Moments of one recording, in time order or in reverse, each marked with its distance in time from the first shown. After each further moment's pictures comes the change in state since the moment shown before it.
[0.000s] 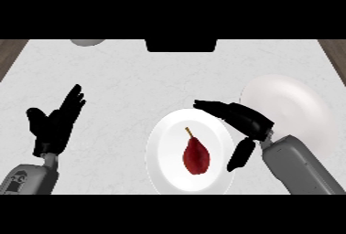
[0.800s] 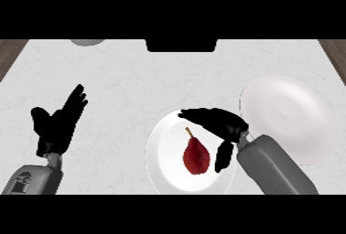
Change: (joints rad) left arm 0.006 -0.068 0.057 -0.021 -0.085 -0.035 0.035; right arm -0.039 0.147 0.027 0.093 0.263 0.092 0.094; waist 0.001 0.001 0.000
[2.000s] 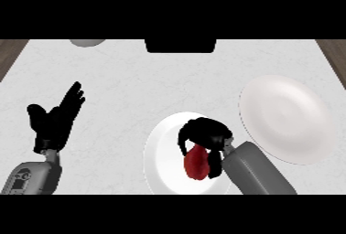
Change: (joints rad) left arm -0.023 -0.054 0.104 0.024 -0.074 -0.085 0.000; right arm 0.027 0.118 0.004 0.056 0.262 0.034 -0.136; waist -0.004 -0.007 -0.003
